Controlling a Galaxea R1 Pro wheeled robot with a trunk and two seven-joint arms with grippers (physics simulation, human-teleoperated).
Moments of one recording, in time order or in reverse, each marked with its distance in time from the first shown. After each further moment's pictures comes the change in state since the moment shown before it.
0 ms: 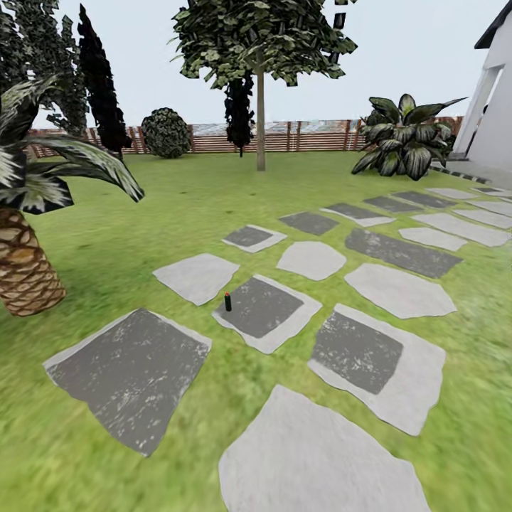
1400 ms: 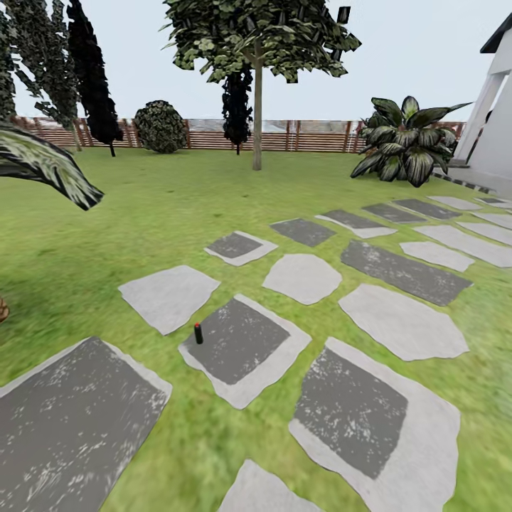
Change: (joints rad) left arm 0.000 0.000 0.000 0.000 0.000 0.000 0.000; right arm 0.000 0.000 0.000 -0.001 0.000 0.000 0.001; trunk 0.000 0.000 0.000
